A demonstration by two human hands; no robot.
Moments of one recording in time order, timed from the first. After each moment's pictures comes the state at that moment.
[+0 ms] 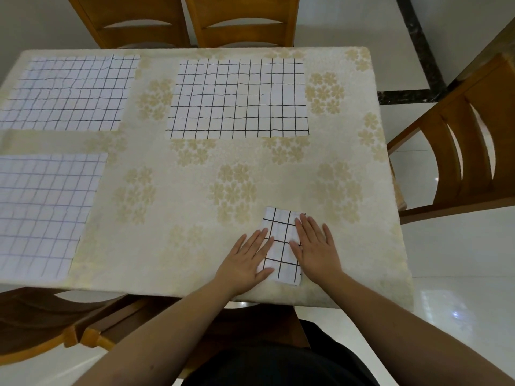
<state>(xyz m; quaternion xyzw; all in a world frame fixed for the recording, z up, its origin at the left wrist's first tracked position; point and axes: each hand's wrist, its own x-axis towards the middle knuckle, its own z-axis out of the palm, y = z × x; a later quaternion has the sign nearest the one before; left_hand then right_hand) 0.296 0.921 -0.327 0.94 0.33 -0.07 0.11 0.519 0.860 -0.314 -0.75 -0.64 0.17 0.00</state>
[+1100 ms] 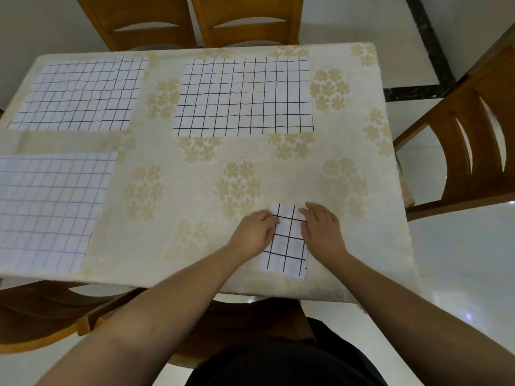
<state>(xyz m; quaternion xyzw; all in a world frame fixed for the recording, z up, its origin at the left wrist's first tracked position) 0.336 0.972 -0.291 0.91 0.35 0.06 0.22 0.525 0.886 -0.291 -0.76 -0.63 0.12 0.15</state>
